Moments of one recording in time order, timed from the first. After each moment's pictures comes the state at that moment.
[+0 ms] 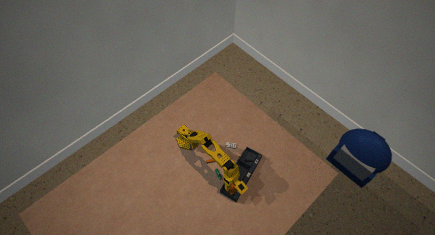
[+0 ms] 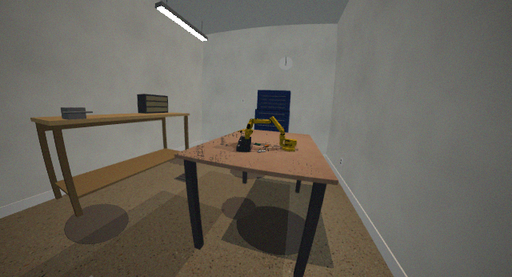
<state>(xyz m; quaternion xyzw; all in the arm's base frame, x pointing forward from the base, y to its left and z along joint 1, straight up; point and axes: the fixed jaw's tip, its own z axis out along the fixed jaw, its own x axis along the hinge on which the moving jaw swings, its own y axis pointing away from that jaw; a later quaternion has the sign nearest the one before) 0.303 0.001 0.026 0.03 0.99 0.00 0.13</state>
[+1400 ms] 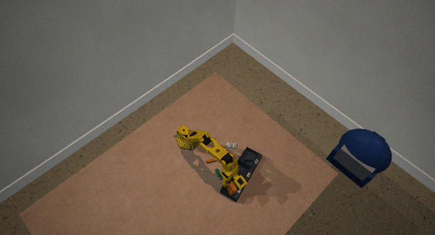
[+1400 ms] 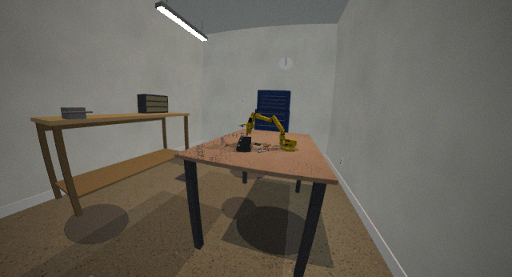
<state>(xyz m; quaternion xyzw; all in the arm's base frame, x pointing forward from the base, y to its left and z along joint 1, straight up) 0.293 0.001 0.071 0.03 0.99 0.00 0.13</state>
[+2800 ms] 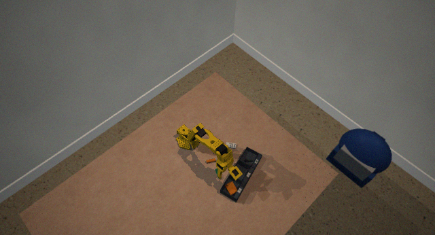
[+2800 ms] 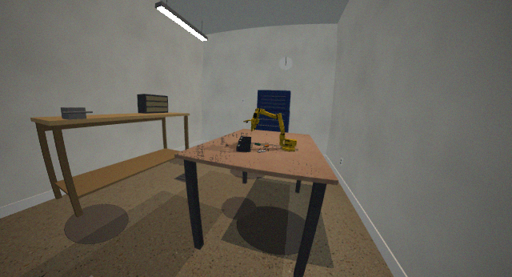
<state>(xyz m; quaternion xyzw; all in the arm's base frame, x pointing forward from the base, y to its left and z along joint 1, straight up) 0.258 0.002 0.105 0.02 0.99 0.00 0.12</state>
